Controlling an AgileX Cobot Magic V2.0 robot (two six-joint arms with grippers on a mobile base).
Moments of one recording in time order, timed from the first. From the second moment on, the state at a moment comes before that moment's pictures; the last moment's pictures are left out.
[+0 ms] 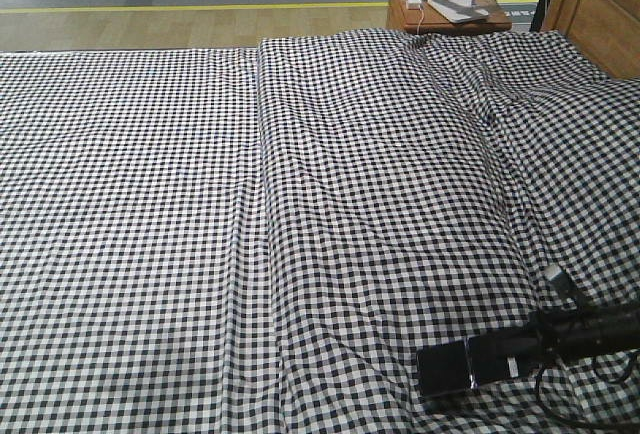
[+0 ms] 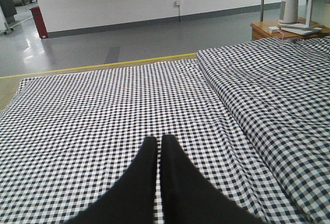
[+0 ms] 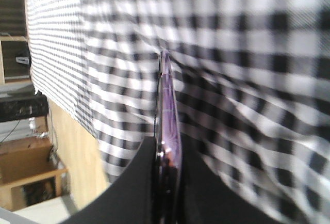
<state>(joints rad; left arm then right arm) 0.04 -0.01 0.03 -0.03 0.18 0.15 -0.48 2.66 -1.37 1.02 1.13 -1.32</state>
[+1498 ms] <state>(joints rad) 0.04 -0.01 0.03 -0.03 0.18 0.15 0.03 1.39 -1.09 1.07 1.21 -1.16</state>
